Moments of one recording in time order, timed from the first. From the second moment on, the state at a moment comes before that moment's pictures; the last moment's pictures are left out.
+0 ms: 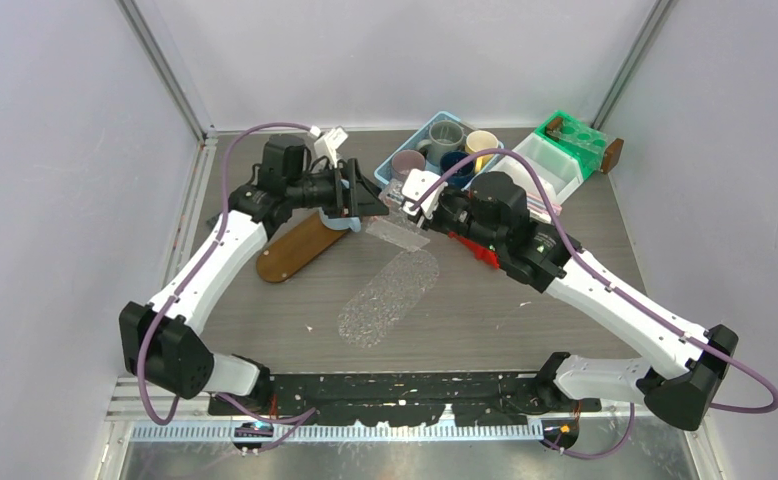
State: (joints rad) left arm -0.38 1.38 1.29 -0.43 0.72 -0.53; right arm 0.82 1.17 1.20 -0.25 -0.02 -0.59
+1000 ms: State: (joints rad) left arm -0.38 1.35 1.24 -0.46 0.52 -0.17; right arm 0.82 1.15 1.17 -0.24 0.00 -0.32
